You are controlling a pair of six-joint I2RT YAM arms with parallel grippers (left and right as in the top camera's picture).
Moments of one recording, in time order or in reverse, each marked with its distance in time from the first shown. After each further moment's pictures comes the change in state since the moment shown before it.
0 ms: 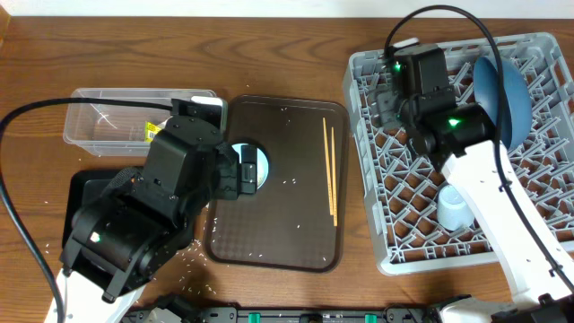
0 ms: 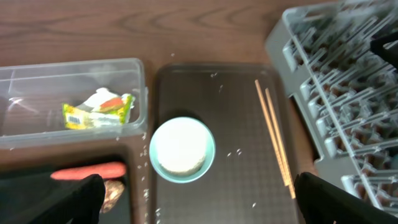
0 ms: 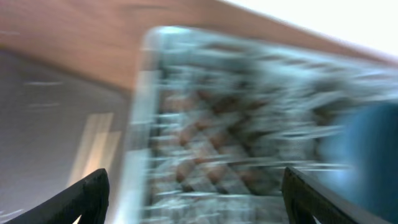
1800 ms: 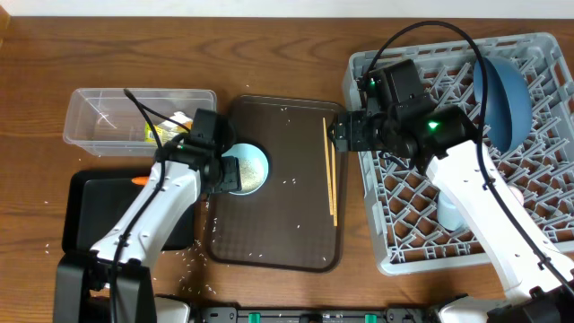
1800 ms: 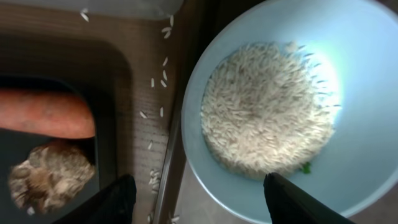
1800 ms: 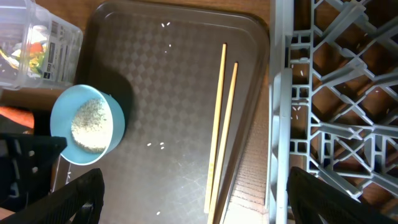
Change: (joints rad) left arm 0.316 0.423 -0.547 0.428 0.176 0.003; right arm 0.077 0.030 0.000 -0.142 -0.285 0.344
